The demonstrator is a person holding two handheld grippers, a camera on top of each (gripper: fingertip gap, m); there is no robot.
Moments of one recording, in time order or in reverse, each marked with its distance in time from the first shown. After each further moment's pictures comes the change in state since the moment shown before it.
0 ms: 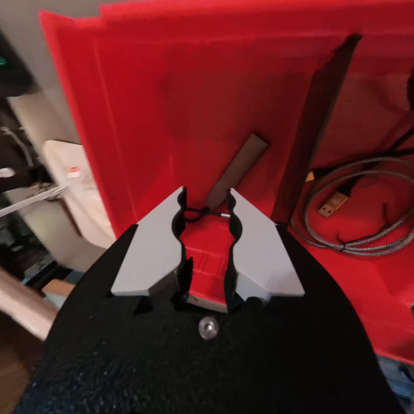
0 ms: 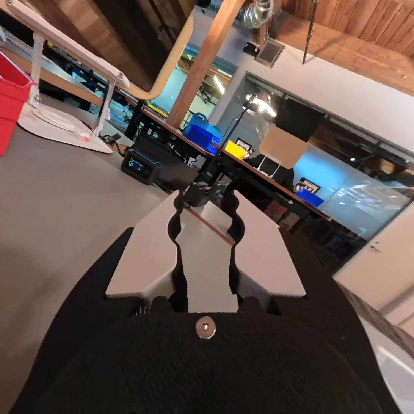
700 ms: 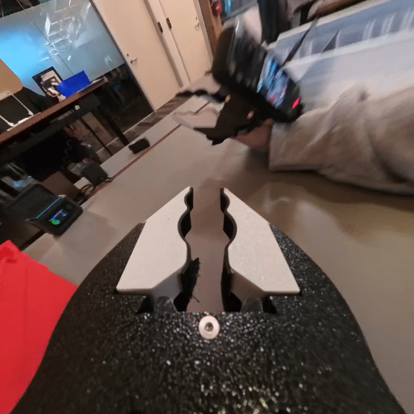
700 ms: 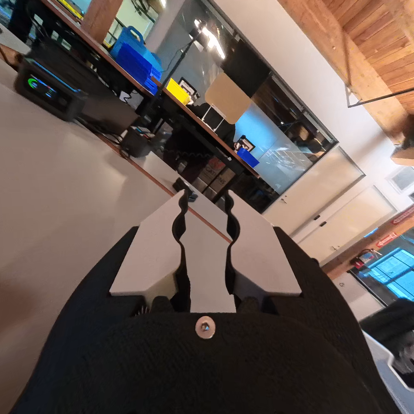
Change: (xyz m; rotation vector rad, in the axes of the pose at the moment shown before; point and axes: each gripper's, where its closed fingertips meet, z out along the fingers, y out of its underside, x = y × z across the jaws) left arm 0.065 -0.272 -0.049 1.062 -0.534 -0.561; right arm 0.041 0.035 -0.017 -0.263 0.274 -0.215
